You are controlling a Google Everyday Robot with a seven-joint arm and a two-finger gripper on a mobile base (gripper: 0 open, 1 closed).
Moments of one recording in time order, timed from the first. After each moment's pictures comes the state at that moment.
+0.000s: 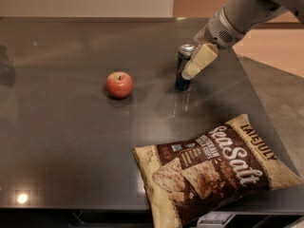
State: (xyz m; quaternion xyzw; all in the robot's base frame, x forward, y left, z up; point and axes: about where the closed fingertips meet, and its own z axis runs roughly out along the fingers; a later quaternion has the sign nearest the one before) arm 0.639 -0.119 0.915 -0.57 0.76 0.12 0.28
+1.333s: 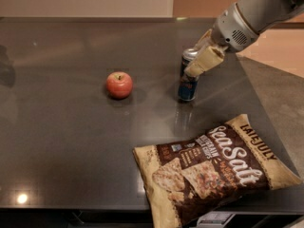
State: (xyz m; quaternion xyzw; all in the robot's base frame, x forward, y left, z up) arm 0.574 -0.106 0.939 -0.60 0.73 0.18 0.28
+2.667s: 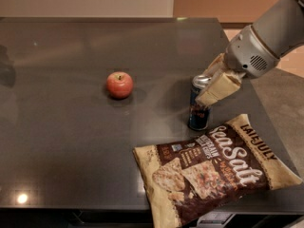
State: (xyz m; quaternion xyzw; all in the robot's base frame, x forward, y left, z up) arm 0.492 -0.126 0.921 -0.60 0.74 0.19 0.23
